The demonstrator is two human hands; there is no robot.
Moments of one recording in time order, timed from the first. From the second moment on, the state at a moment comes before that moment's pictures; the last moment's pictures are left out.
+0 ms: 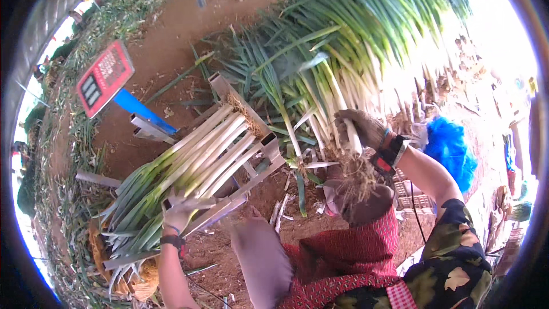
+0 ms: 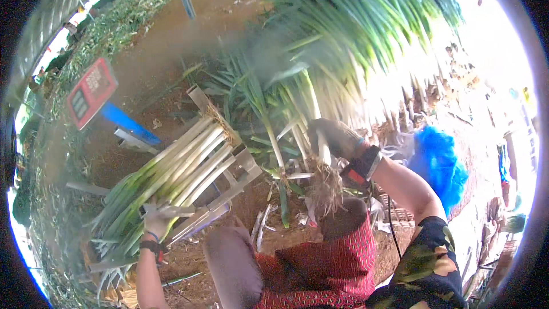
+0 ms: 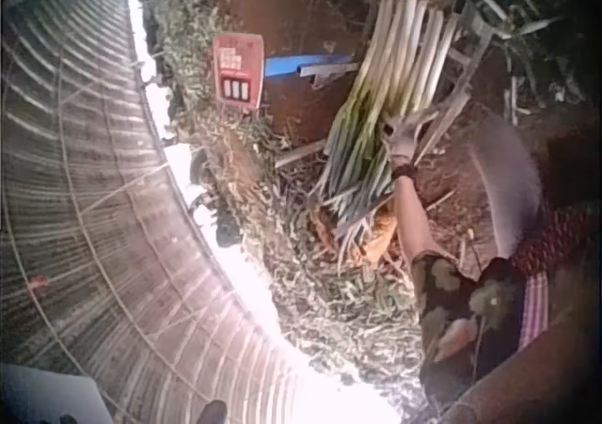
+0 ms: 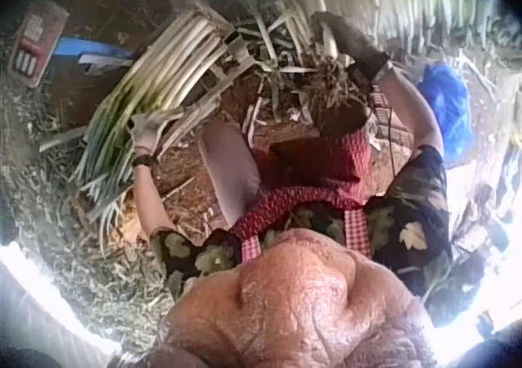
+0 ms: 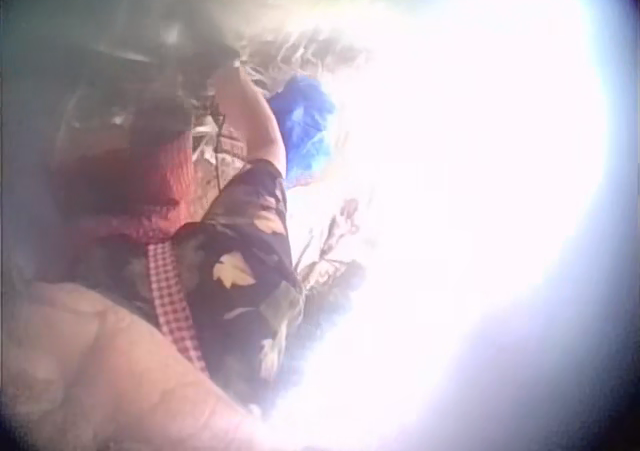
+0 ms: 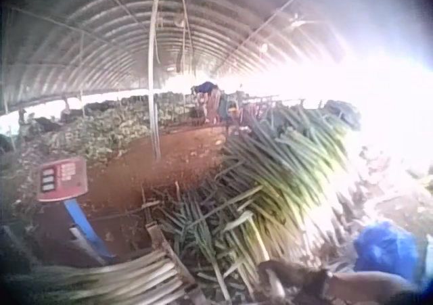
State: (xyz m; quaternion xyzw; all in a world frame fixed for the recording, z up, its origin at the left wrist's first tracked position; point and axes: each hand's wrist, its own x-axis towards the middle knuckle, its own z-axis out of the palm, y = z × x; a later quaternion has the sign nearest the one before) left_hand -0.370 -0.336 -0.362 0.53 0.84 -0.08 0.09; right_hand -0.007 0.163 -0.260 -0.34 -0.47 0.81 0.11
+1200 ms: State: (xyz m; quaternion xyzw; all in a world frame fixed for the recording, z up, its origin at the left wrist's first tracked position) left_hand -0.101 -0.017 -0.074 0.84 0.43 0.24 -0.22; right_hand 0.194 -0.053 -0.053 -0.23 -0.69 0.68 0.07
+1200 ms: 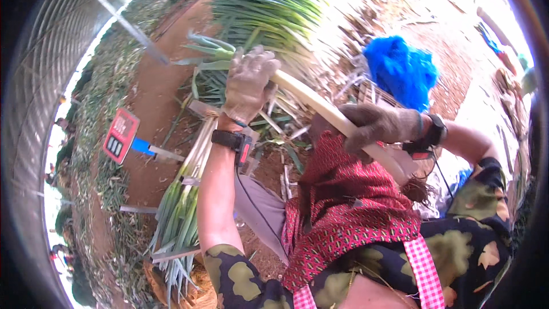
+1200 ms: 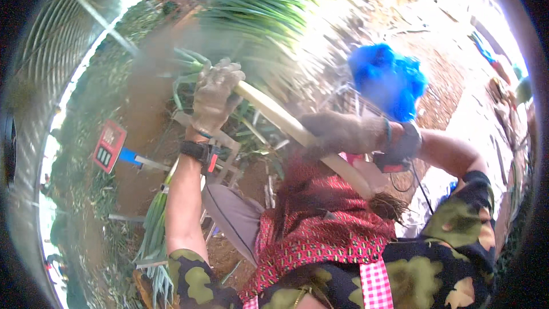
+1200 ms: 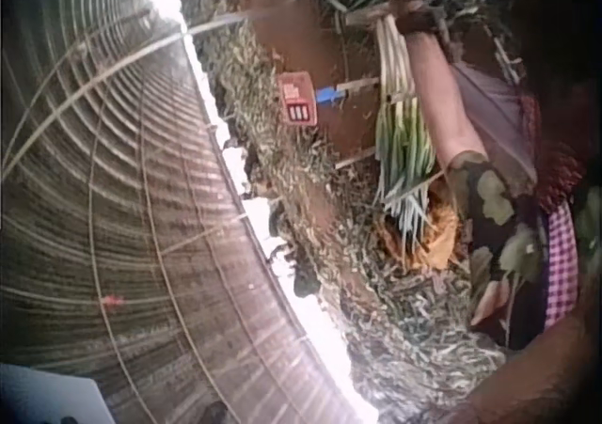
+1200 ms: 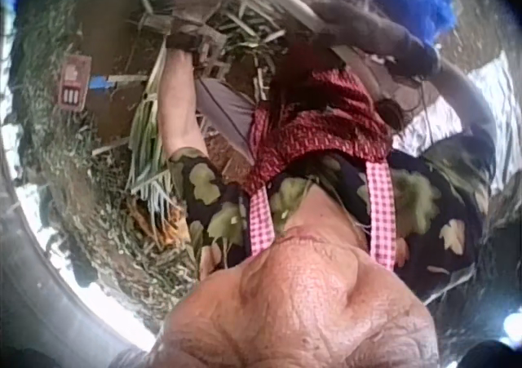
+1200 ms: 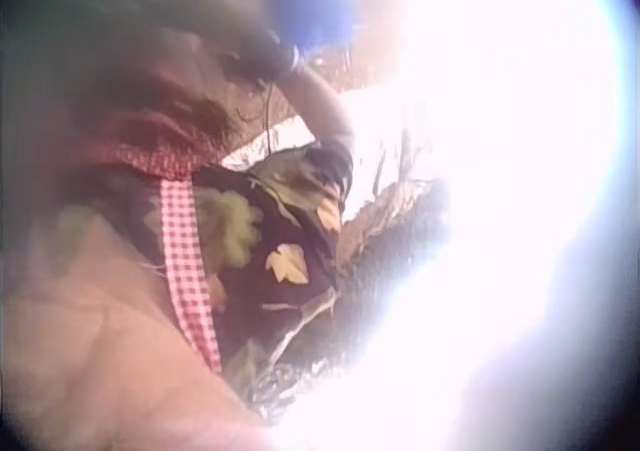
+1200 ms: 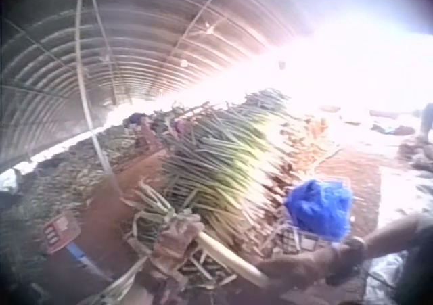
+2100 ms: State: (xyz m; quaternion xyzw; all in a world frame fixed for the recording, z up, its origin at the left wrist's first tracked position) left_hand -0.364 -0.342 -0.158 0.37 0.86 -0.22 -0.28; right_hand -0.272 -0.007 -0.264 0.04 -0.90 0.42 0.16
